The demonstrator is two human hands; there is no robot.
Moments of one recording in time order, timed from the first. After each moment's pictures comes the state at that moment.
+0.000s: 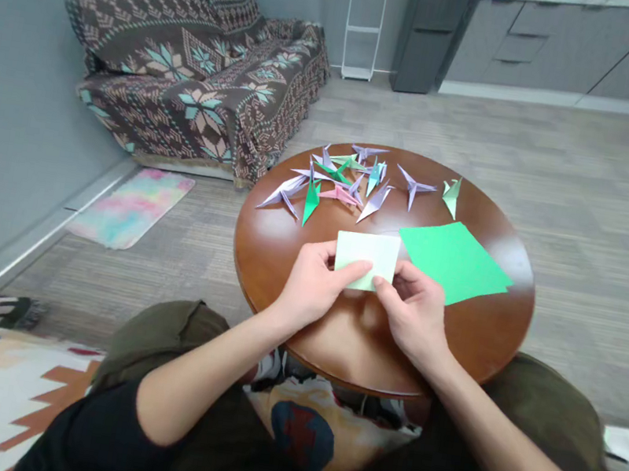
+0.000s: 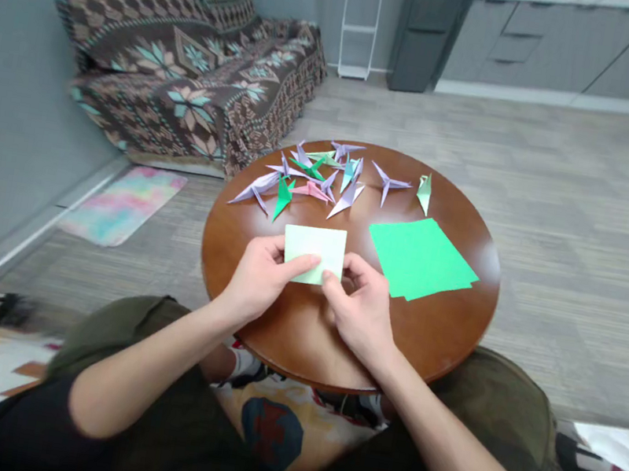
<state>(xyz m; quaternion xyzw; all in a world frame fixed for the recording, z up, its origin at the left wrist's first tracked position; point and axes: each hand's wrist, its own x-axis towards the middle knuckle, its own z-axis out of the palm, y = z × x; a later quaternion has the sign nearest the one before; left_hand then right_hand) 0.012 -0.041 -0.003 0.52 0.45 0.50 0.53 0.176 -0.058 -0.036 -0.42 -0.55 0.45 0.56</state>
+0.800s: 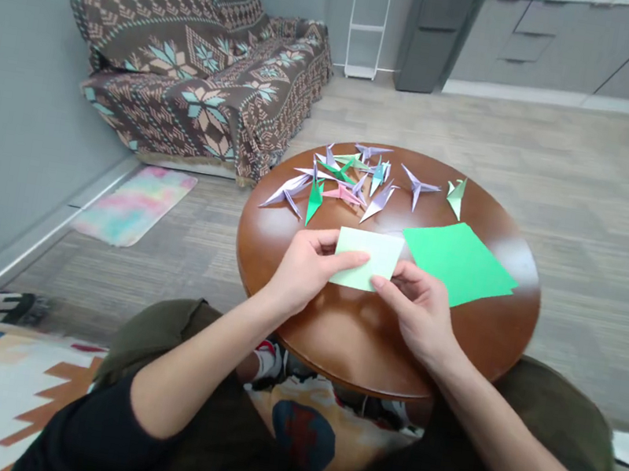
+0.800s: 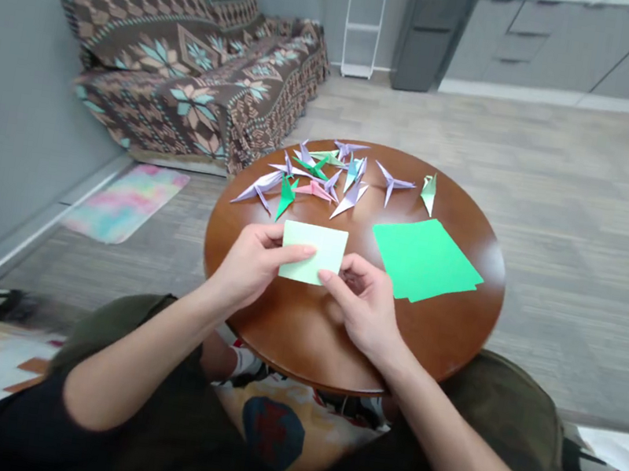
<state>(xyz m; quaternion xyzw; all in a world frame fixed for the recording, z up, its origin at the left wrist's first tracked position) -0.004 -0.029 0.002 0.46 0.39 0.50 0.62 0.181 -0.054 -0.031 -0.39 -0.52 0.54 0.54</state>
